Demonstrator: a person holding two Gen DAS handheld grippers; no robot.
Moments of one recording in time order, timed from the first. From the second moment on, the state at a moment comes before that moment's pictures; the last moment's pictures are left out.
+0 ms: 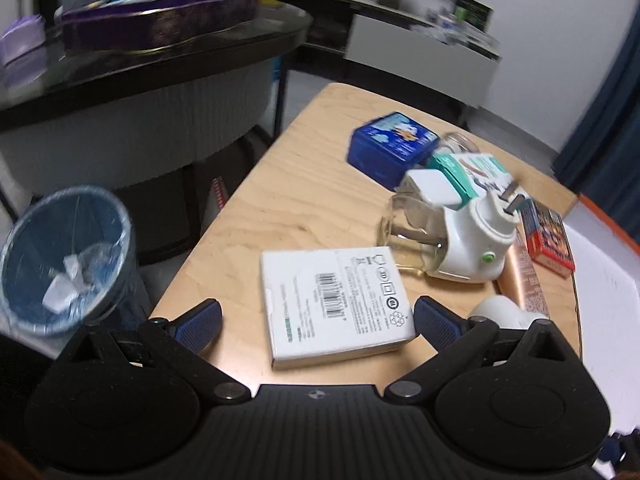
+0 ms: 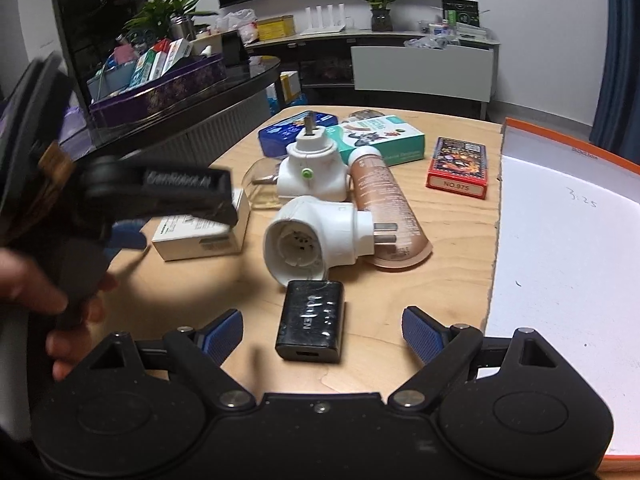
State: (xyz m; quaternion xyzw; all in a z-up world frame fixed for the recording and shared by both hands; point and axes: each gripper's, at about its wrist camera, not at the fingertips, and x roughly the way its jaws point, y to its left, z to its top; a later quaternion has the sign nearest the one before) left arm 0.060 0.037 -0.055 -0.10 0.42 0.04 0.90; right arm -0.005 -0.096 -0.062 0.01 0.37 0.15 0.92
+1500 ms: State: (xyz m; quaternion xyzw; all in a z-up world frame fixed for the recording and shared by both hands) left arm 0.015 -0.004 -0.013 -0.01 0.32 -0.03 0.95; right arm -0.010 -0.131 -0.017 0.00 0.28 0.09 0.95
